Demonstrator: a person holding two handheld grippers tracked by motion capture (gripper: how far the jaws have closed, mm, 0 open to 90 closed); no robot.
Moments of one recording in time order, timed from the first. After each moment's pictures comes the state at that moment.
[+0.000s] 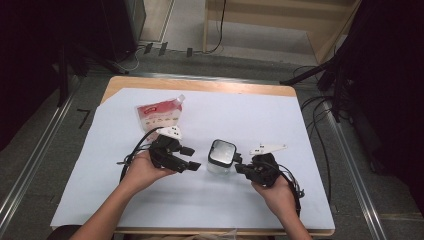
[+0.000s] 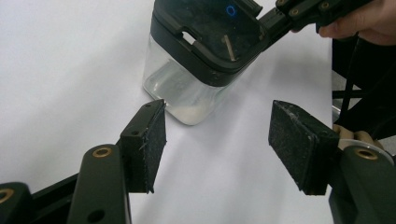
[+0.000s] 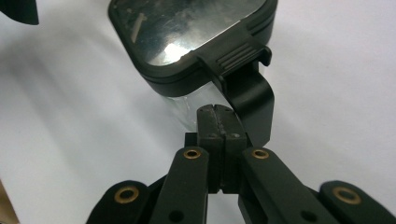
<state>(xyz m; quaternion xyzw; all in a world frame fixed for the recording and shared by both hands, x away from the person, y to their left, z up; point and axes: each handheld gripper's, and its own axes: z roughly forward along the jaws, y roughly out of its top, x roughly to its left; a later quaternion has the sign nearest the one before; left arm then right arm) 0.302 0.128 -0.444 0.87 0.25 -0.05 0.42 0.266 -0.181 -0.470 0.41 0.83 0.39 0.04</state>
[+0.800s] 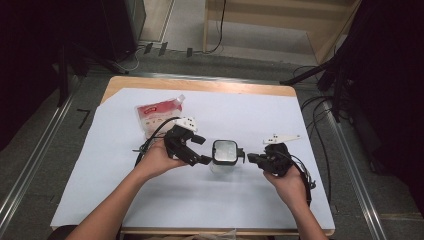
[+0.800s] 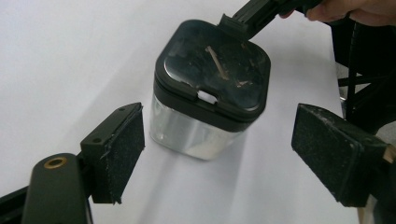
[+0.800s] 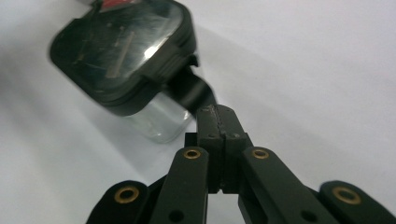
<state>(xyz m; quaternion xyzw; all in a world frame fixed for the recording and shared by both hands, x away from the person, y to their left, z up) 0.334 0.095 -0.438 0.88 0.20 -0.04 0.42 0.292 -0.211 -0.463 0.43 0.81 0.38 0.06</state>
